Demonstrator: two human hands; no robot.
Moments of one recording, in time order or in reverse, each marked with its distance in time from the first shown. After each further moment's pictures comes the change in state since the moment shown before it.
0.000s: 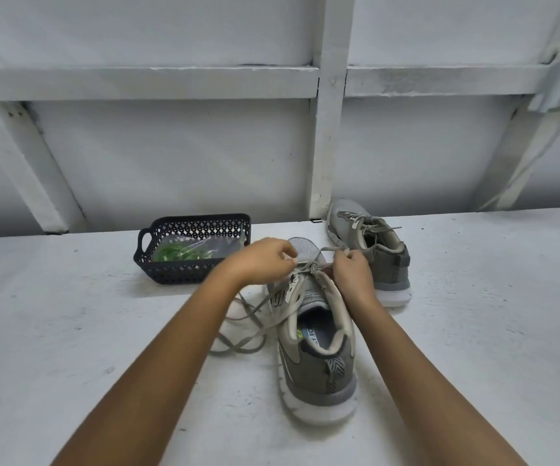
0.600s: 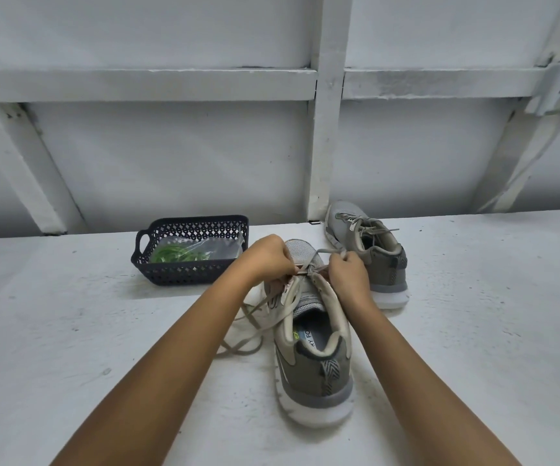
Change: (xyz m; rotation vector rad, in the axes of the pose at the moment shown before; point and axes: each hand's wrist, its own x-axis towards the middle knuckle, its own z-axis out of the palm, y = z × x) left_hand 0.024 0.000 0.015 -0.208 0.050 -0.161; right_hand 0.004 0.003 0.003 -0.032 0.015 -0.010
